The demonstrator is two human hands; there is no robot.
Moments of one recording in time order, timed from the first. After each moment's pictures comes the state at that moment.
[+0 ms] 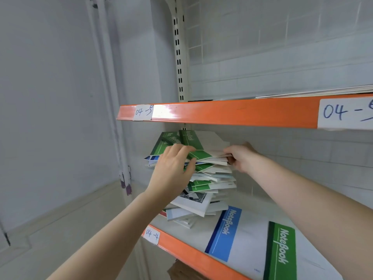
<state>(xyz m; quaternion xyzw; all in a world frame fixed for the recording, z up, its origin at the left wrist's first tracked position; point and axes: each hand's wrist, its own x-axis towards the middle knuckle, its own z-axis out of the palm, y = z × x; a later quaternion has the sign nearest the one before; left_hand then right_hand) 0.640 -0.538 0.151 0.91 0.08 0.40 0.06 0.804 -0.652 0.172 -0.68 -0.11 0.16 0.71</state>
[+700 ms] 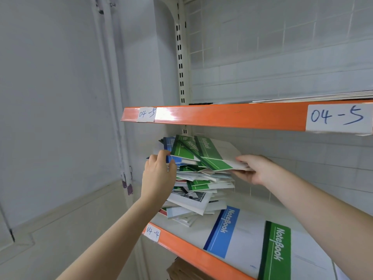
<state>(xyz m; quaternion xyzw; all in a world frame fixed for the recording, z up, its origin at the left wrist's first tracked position) 0.624 -0.533 0.143 0.85 0.27 0.40 0.22 0.794 -0.699 0.160 -0.59 -0.05 0.30 0.74</state>
